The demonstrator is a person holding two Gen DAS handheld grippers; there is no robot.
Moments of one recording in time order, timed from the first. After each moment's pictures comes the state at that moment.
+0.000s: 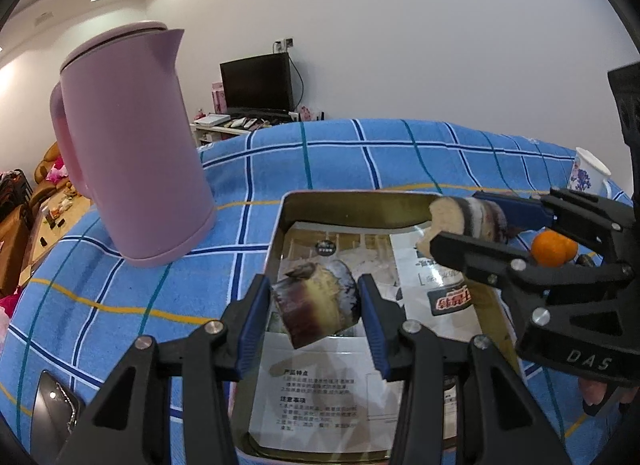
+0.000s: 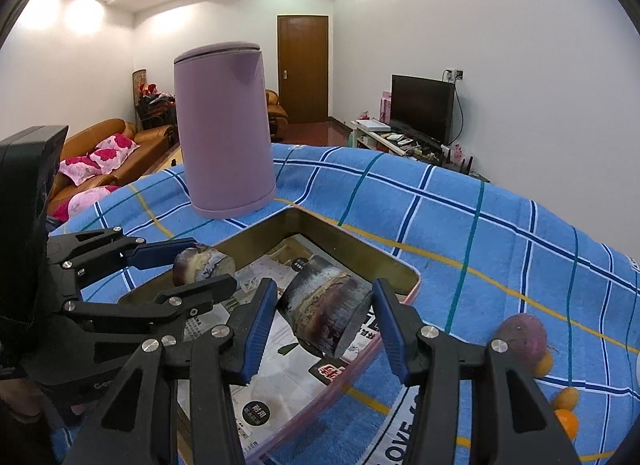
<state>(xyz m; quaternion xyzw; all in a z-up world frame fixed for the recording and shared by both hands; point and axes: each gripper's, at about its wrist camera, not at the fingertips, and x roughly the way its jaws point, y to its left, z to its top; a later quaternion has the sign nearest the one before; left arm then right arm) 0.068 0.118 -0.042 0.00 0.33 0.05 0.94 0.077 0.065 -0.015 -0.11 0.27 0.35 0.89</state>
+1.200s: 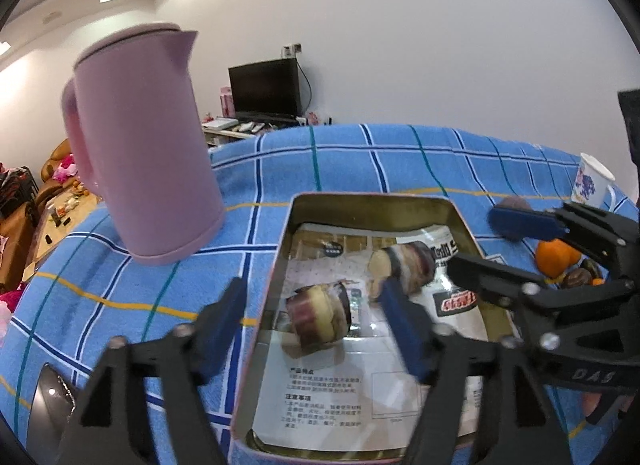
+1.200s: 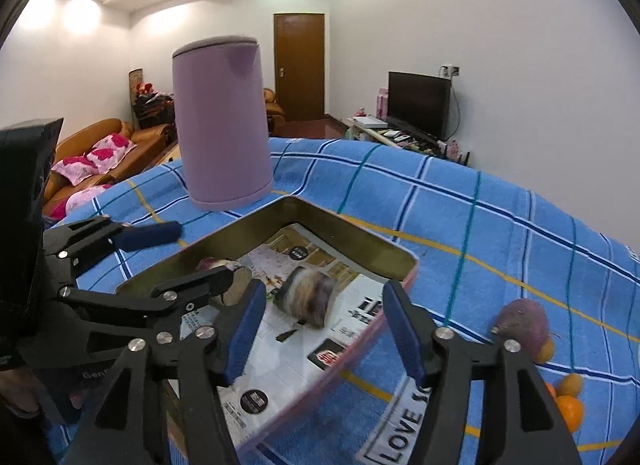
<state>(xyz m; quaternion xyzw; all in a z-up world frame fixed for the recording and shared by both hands) 0.062 0.121 -0.040 -0.01 0.31 0.07 0.95 0.069 0.057 -0.017 -0.11 0.27 0.33 0.90</state>
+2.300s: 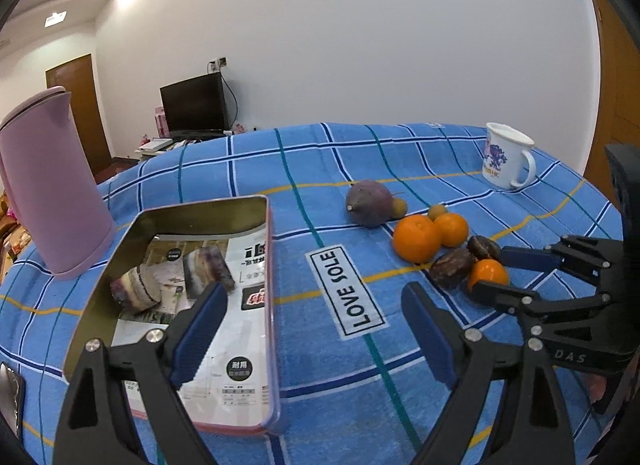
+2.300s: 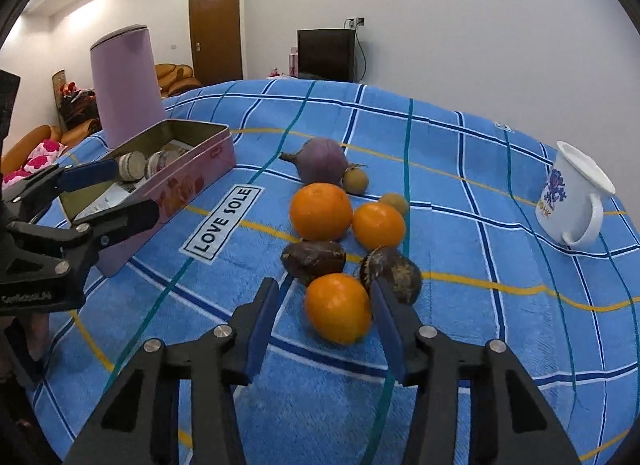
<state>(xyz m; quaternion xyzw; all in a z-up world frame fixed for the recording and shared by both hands) 0.045 -0.004 -0.035 0.03 0.31 -0.04 0.95 0.029 -0.107 -0.044 -0.10 0.35 0.19 0.91</state>
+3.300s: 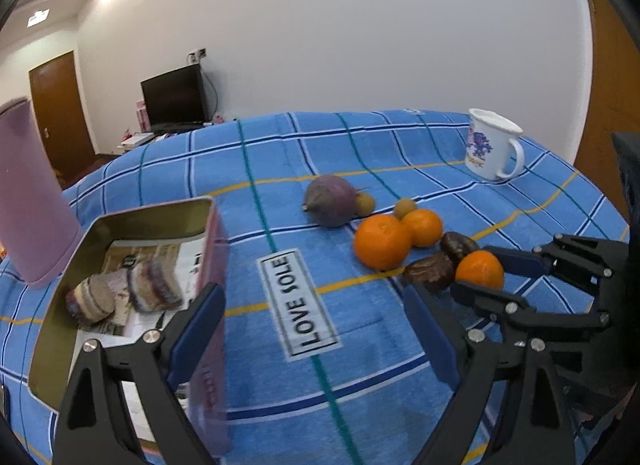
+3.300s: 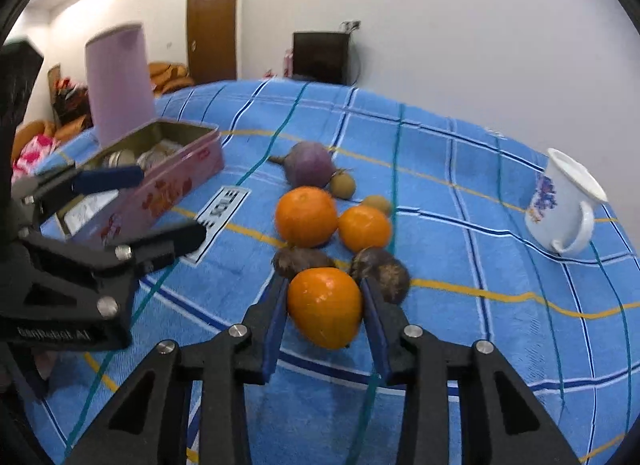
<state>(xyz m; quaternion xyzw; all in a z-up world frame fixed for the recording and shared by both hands) 0.066 -0.043 -0.042 0.03 0.33 -0.07 0.94 0.032 -0.114 -0.041 -0.10 0.34 0.18 0.92</state>
